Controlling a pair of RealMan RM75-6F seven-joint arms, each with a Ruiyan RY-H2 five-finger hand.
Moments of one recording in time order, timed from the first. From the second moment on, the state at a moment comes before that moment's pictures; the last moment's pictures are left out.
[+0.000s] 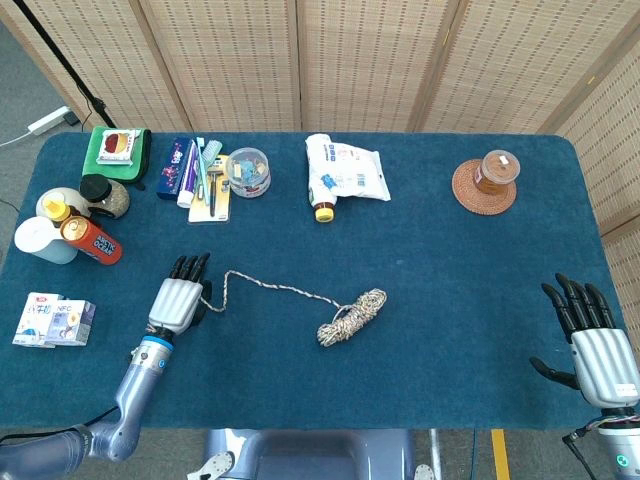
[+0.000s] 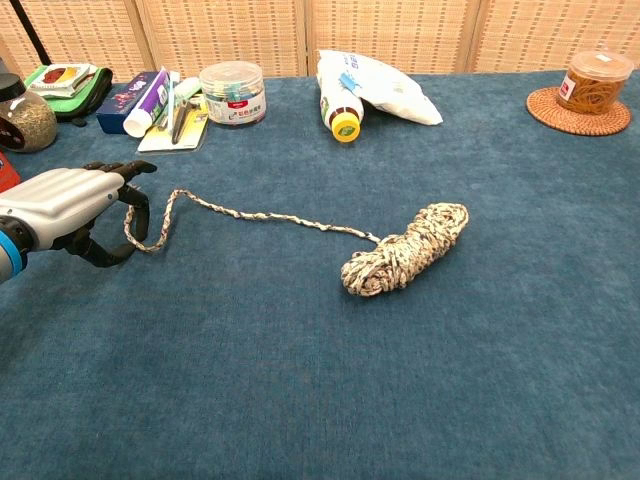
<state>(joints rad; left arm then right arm) -0.52 -1.68 -0.12 -1.32 1.18 1.09 0.46 0.08 -1.04 0.05 -1.68 -1.62 1.54 0.03</state>
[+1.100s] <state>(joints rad) -0.52 -1.65 -0.13 -1.37 1.18 1.11 0.44 0.08 -1.04 0.04 -1.69 -1.62 1.54 0.03</state>
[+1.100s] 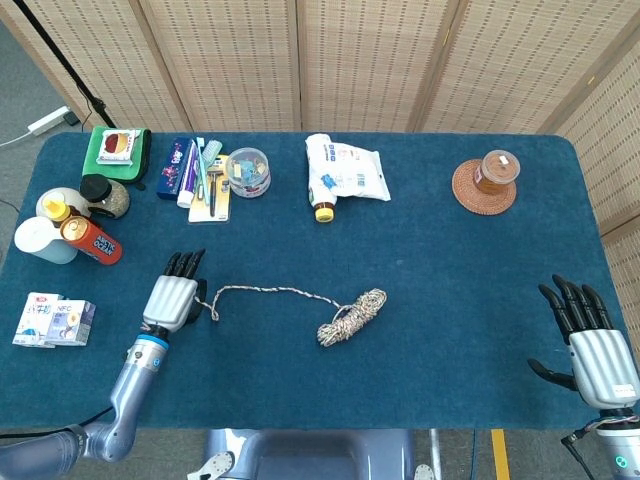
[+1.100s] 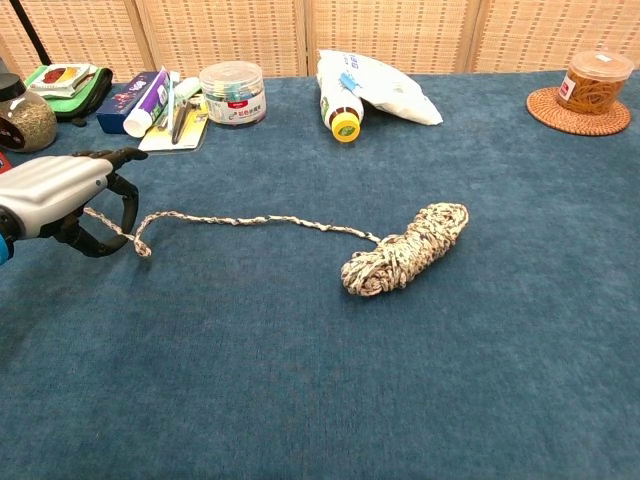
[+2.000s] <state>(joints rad) -0.55 -1.39 -0.22 -1.67 1.18 1.19 0.49 0.38 -0.98 0.04 -1.65 -1.69 1.14 0.18</state>
